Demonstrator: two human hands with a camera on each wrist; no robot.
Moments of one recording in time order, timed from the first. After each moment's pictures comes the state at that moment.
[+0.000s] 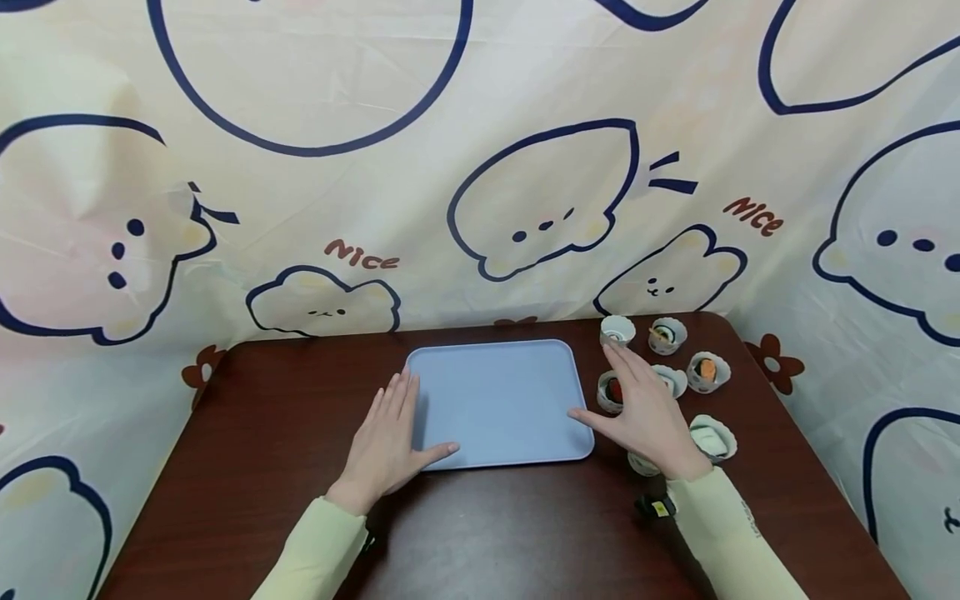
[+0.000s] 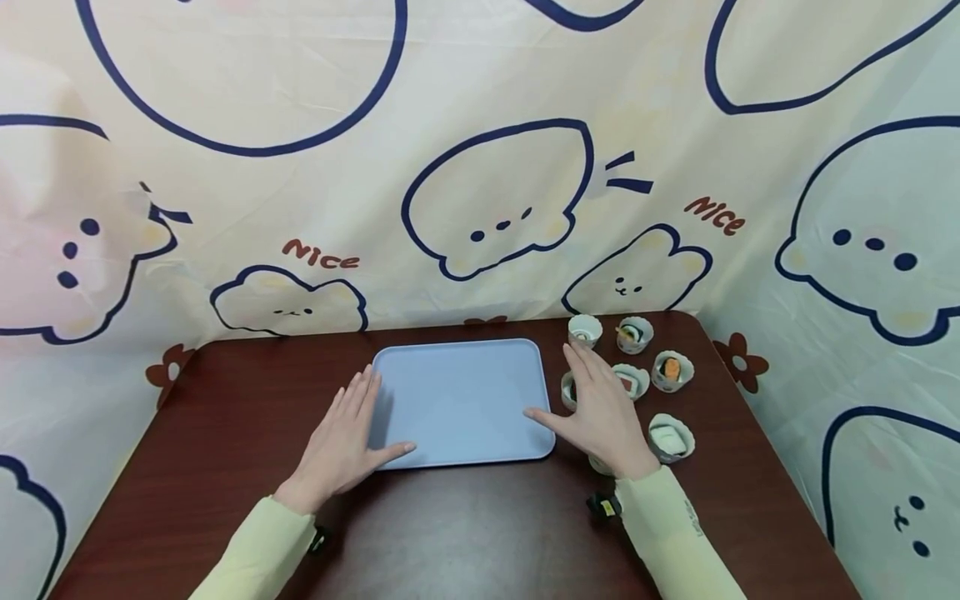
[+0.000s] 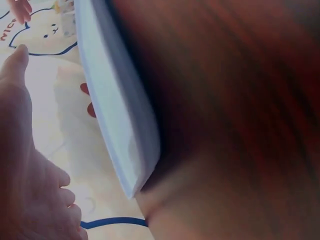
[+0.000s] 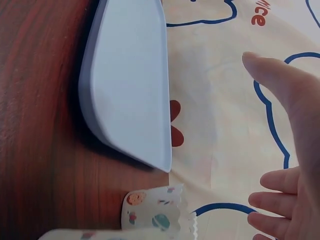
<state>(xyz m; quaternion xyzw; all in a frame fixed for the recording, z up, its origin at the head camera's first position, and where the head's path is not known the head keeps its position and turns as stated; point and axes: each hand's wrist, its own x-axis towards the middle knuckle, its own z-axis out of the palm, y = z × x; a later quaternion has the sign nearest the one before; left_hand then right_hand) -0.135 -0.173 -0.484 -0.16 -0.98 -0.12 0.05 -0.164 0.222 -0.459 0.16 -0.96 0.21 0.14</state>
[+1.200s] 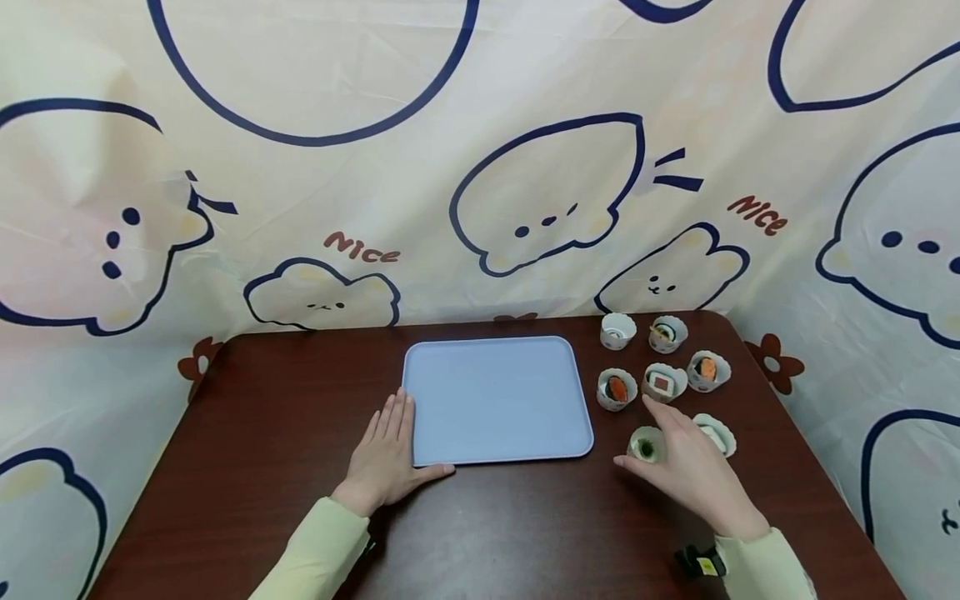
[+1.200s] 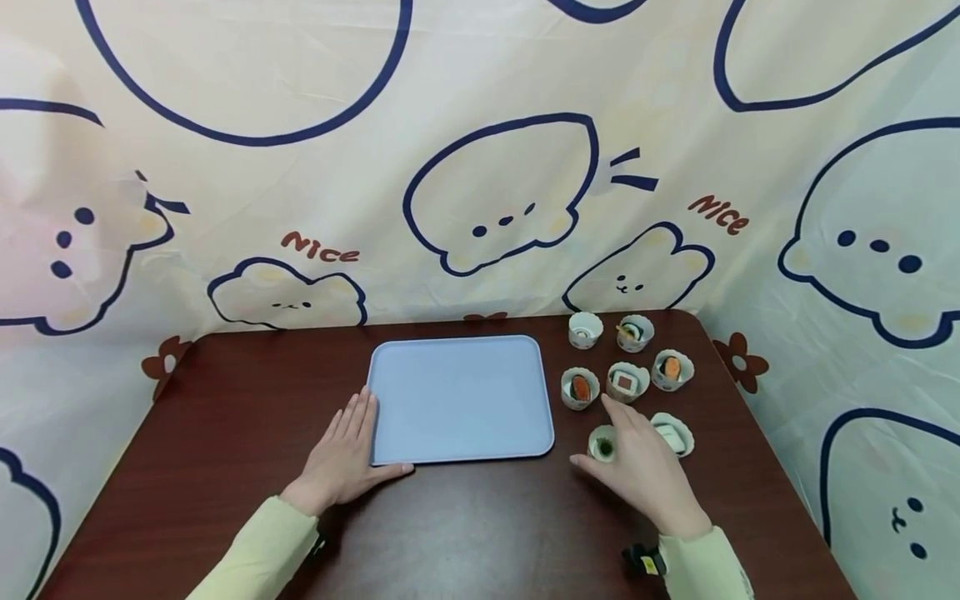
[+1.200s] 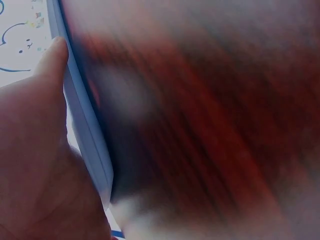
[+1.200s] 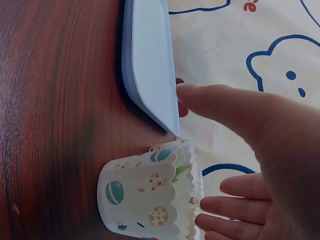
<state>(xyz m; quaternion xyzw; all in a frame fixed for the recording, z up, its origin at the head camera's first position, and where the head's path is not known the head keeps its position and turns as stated) -0.124 -0.176 -0.514 -0.13 -0.99 -0.07 -0.05 -0.106 0.260 -0.463 0.11 -0.97 0.22 0.04</state>
